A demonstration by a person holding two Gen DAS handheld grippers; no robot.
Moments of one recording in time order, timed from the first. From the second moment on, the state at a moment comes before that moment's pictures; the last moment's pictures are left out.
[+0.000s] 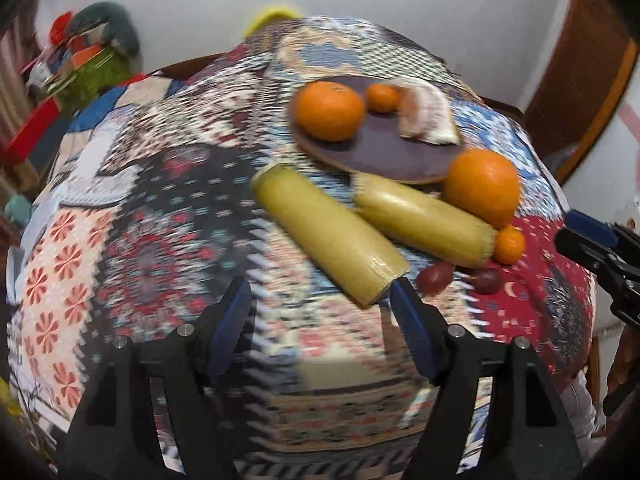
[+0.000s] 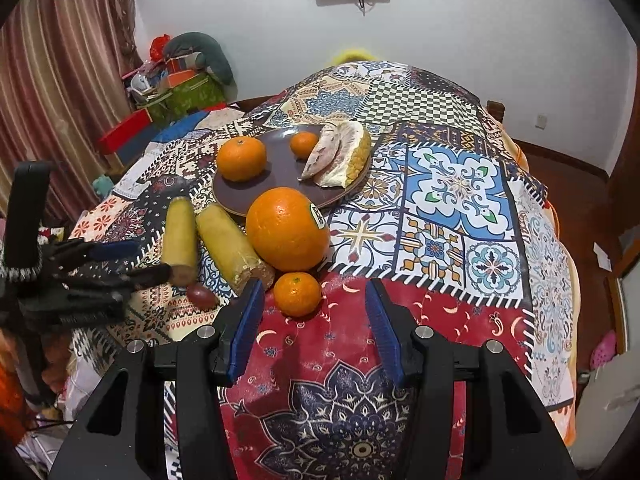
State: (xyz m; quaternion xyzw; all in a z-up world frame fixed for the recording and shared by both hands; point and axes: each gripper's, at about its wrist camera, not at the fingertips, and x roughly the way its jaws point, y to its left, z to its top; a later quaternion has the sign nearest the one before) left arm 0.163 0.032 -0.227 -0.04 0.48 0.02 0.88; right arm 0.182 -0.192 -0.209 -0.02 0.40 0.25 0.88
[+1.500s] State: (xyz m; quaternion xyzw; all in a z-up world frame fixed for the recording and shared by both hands) left arm 0.223 0.033 -0.237 -0.06 0.48 0.03 0.88; right arm 0.251 -0.147 -0.239 0.03 0.44 0.29 0.85
